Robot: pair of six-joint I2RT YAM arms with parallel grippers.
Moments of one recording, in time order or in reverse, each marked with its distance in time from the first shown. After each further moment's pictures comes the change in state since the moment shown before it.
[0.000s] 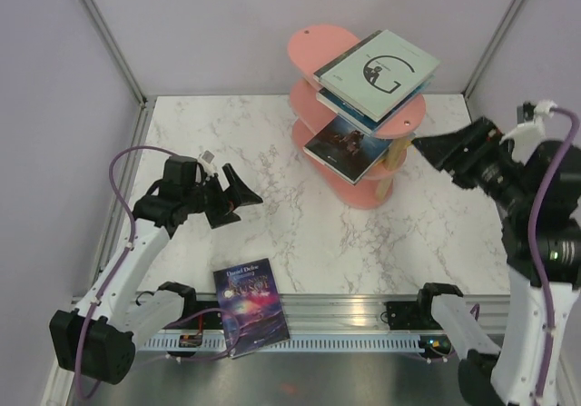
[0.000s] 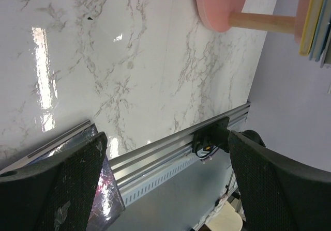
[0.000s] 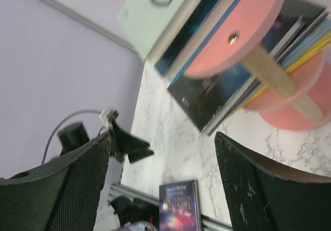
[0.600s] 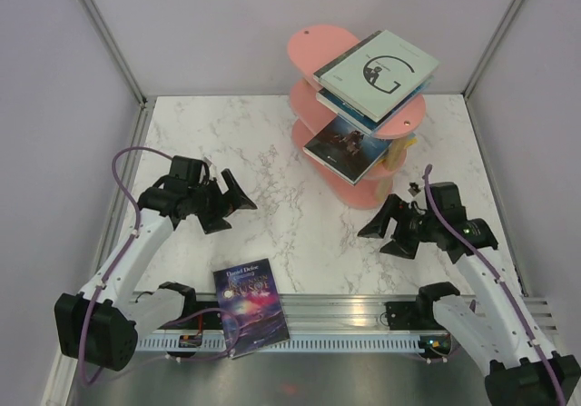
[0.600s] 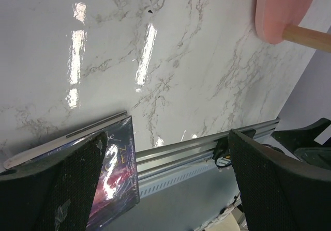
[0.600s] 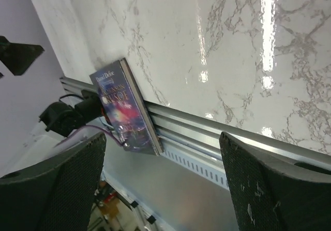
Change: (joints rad) left arm 0.005 0.088 0.026 -0.126 -0.129 0.018; right arm 0.229 -0.188 -0.924 0.043 -0.129 -0.021
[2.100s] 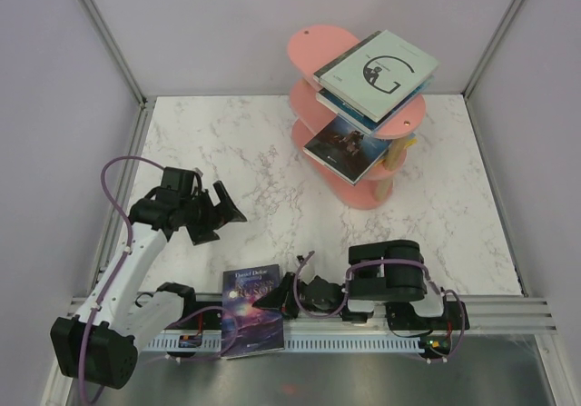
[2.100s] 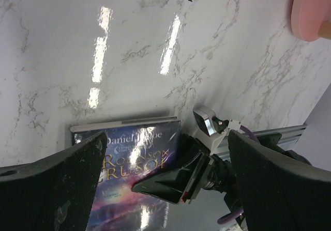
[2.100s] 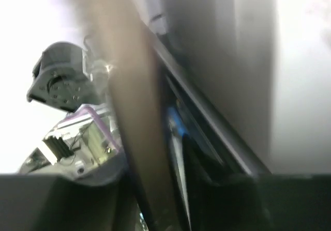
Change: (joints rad) left arm 0.047 -0.108 -0.048 -0.116 -0.063 0.079; right arm 1.335 1.296 -0.280 2.243 0.673 0.996
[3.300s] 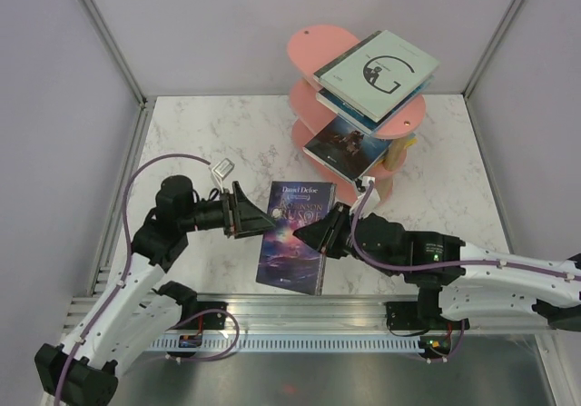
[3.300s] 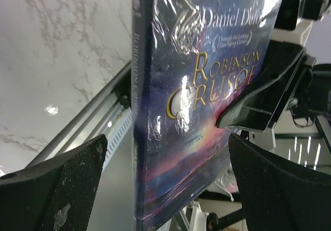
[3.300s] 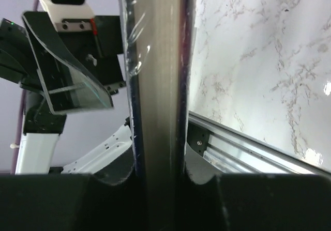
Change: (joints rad) left arm -0.173 -0.224 -0.145 0.624 0.590 -0.252; right arm -0.116 -1.146 0.494 -1.724 0.372 -0.444
